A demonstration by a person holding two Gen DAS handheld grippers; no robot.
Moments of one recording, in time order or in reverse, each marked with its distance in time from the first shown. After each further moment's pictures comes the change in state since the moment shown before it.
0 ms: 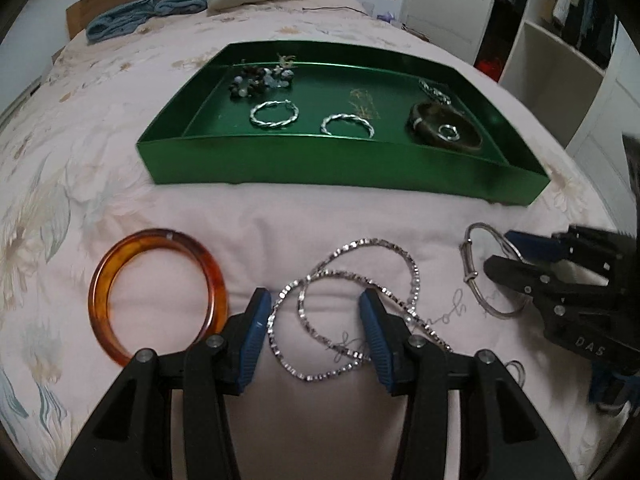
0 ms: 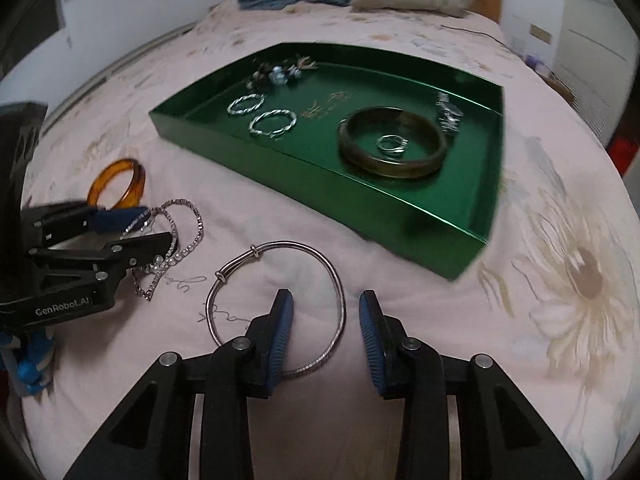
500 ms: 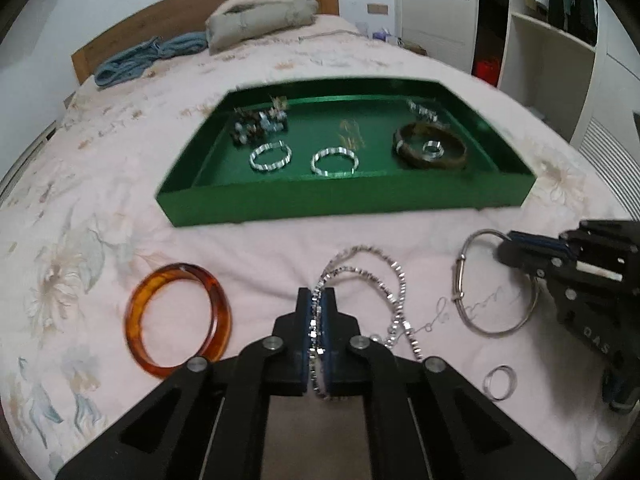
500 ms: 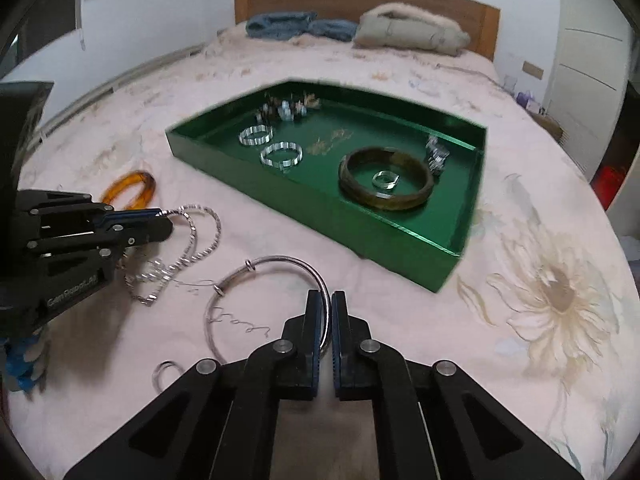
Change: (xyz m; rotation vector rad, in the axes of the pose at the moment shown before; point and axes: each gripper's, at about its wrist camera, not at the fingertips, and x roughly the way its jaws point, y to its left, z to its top) left arm -0.032 -0.023 0.001 0.078 -0.117 0.101; right arm -0.036 0.007 -0.013 -0.016 -0.165 -0.039
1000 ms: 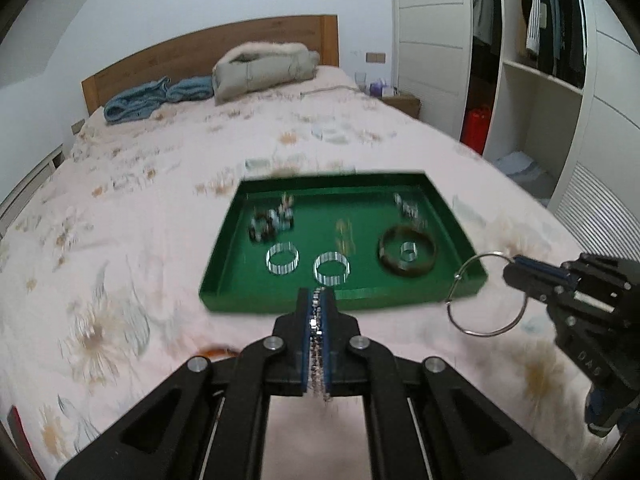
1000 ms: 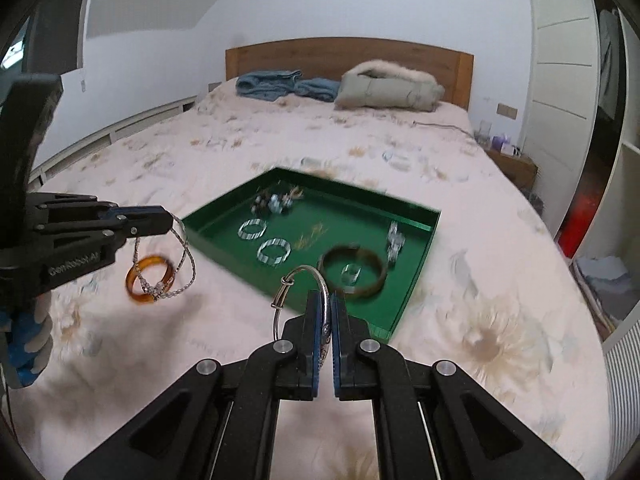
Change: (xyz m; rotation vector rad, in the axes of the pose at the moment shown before) left arm -0.069 0.008 0.066 -0.020 -0.152 -0.023; right arm -0.067 -0.008 0.047 0.017 -0.178 -0.056
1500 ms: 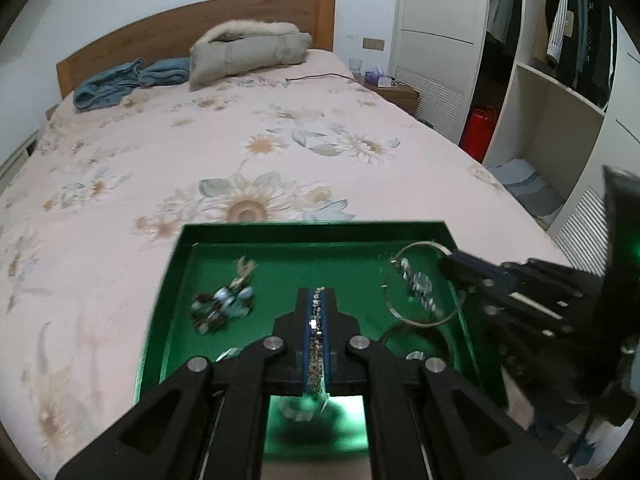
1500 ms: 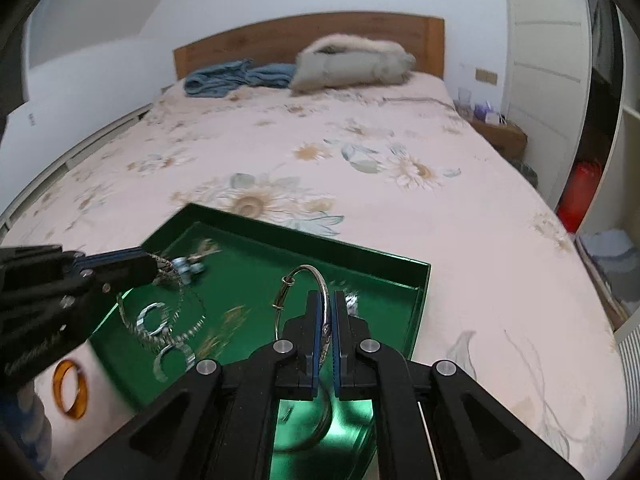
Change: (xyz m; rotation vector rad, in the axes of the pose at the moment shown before) left arm 0.130 -0.009 0.090 -0.047 0.079 -0.080; right arm 0.147 -0.074 0.075 0.144 0.089 -0.052
